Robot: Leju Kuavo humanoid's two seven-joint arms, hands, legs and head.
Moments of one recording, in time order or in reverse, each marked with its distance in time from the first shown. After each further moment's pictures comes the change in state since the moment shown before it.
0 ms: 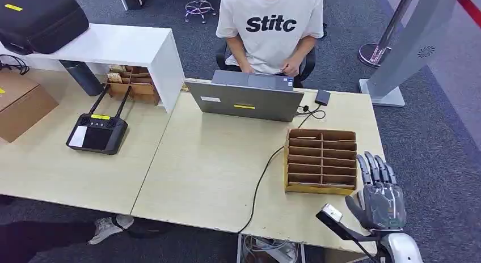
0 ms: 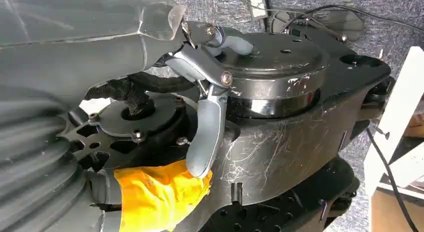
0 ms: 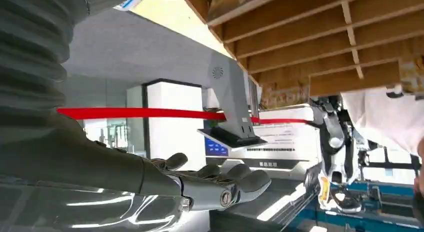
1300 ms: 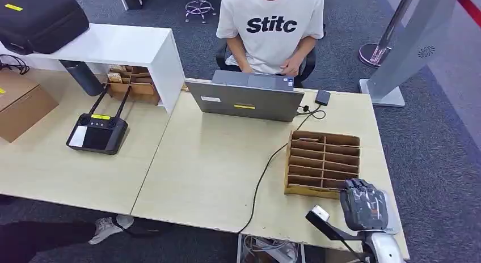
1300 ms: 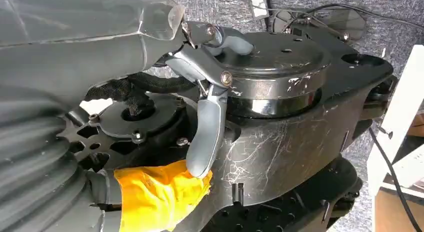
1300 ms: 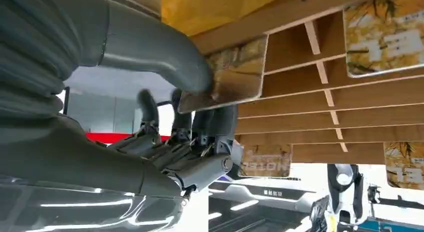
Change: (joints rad) left arm -0.006 0.000 -0.006 0.003 0.000 -0.005 0.004; right arm -0.053 0.051 0.060 0.168 -0.027 -0.016 0.019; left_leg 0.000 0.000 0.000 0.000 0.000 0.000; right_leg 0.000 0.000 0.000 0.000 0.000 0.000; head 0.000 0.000
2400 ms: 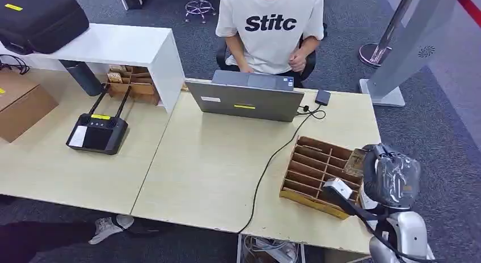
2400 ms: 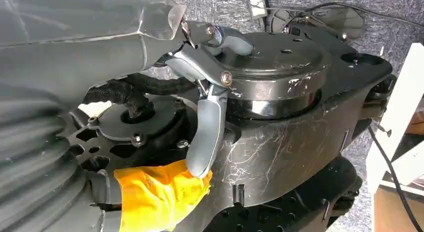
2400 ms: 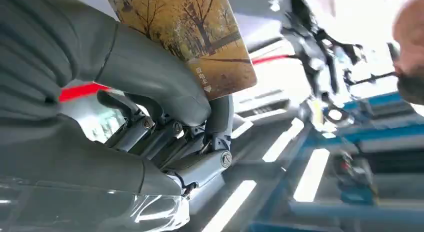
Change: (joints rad) left arm 0.000 -0.003 -0.006 0.018 0.000 -0.029 -0.019; right arm -0.057 0.022 -0.134 -0.284 -0.023 -0.097 -0.148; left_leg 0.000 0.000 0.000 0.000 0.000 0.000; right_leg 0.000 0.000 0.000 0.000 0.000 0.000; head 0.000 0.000
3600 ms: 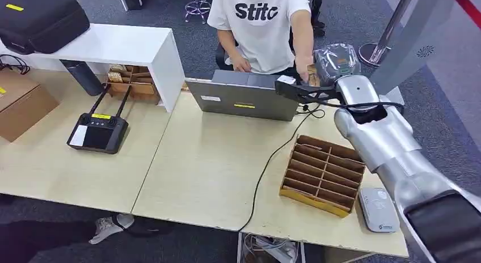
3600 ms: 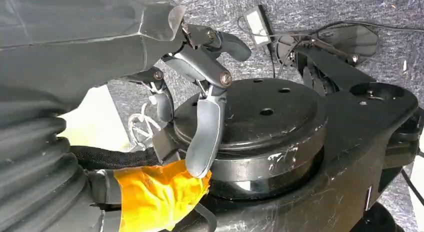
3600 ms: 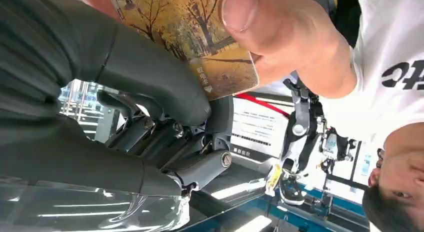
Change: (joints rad) left arm -0.122 -0.115 -0.086 0.449 -0.055 -0.275 0.093; right arm -0.993 0.193 0.511 0.838 -0.050 0.587 0.222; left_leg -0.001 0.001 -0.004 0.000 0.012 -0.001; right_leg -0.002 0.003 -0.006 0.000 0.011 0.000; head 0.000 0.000
